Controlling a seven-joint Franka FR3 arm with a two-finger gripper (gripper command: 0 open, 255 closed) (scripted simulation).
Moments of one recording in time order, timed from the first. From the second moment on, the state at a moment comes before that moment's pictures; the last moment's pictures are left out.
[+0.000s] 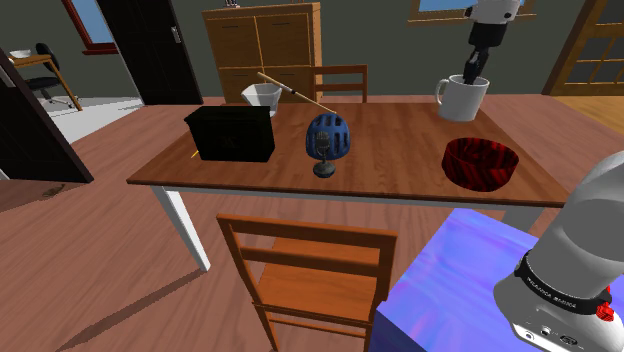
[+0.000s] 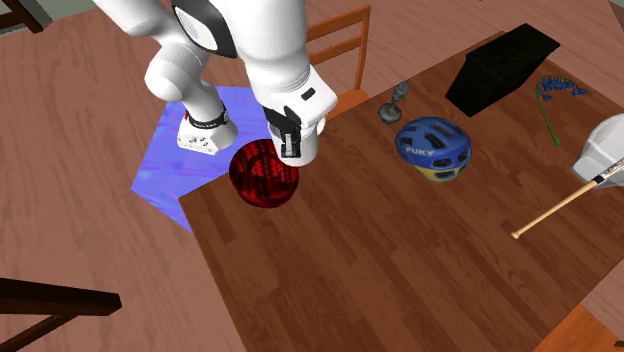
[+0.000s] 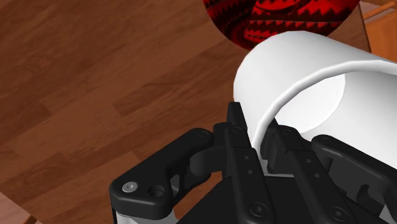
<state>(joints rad) -0.16 -0.43 -0.48 -2.21 -0.16 1.85 -0.64</state>
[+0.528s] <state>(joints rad) -0.25 -0.64 -0.48 -2.35 -0.24 1.80 -0.67</state>
